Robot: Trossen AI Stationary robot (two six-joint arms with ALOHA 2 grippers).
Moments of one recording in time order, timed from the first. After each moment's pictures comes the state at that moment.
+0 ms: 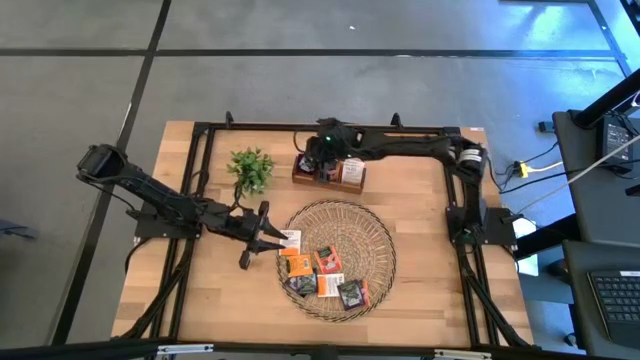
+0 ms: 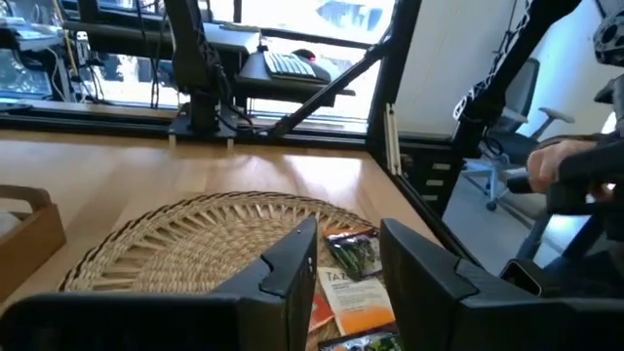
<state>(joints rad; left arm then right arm) -0.34 1.13 0.30 0.75 -0.13 -0.18 -0.35 1.99 1.48 -0.20 -0.05 -0.32</state>
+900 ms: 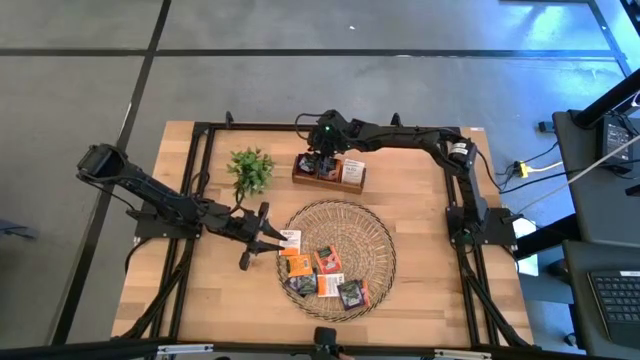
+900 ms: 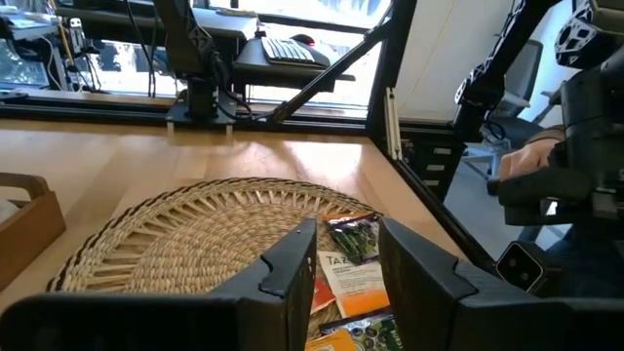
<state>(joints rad) -0.34 1.13 0.30 0.71 -0.13 -0.17 -0.45 2.10 1.52 -0.18 -0.21 -0.25</state>
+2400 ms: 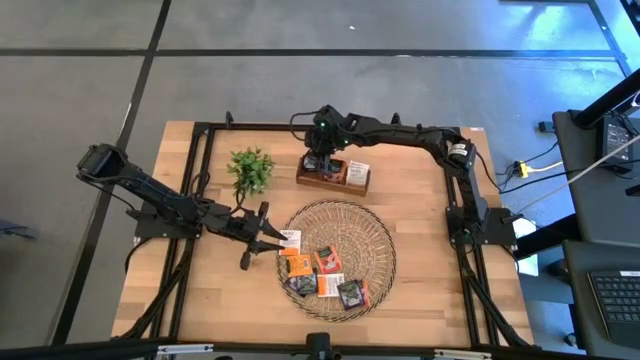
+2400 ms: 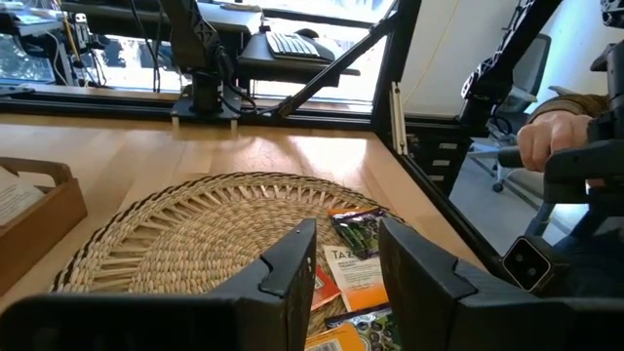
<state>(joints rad) -0.34 1.13 0.30 0.70 -0.14 -0.17 -0.43 2.10 1.66 -0.40 -0.21 -0.40</state>
